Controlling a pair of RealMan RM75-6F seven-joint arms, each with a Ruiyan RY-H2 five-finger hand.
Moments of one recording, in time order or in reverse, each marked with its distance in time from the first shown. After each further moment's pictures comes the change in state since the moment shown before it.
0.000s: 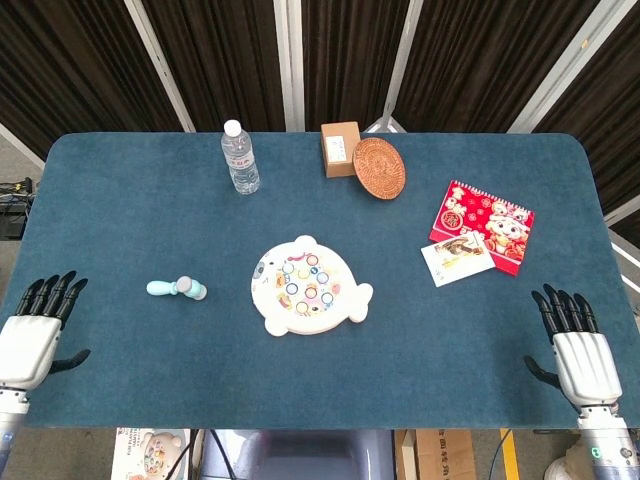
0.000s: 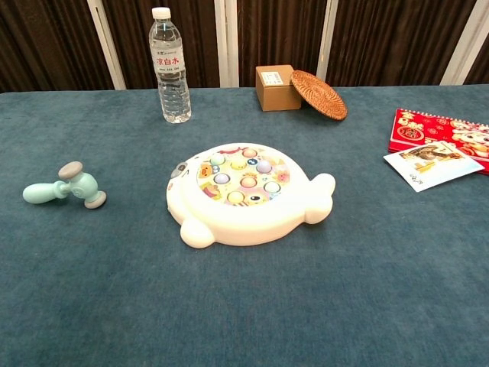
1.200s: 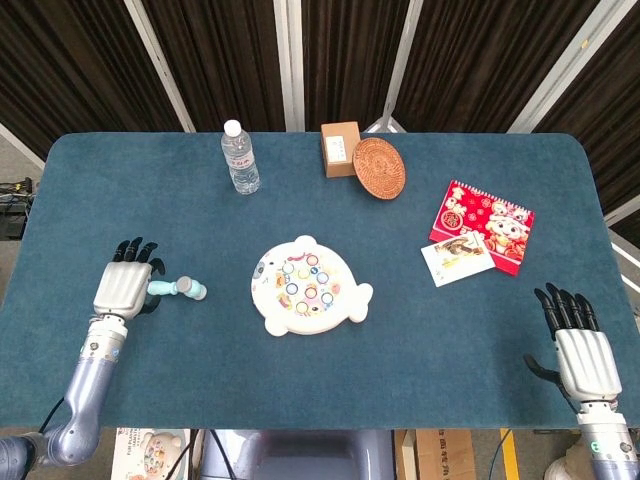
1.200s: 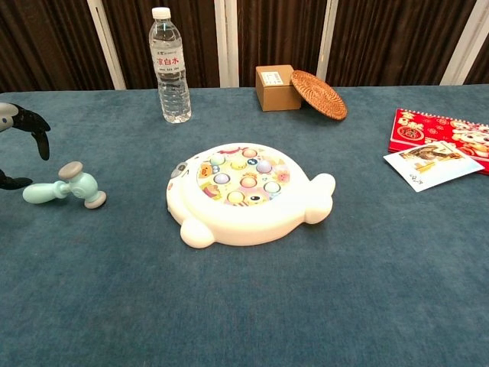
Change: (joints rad) left arm -0.349 -0.282 -0.172 0.034 -0.559 -0.265 0.417; right arm 0.008 0.003 0.015 -0.016 0.053 -0.034 0.035
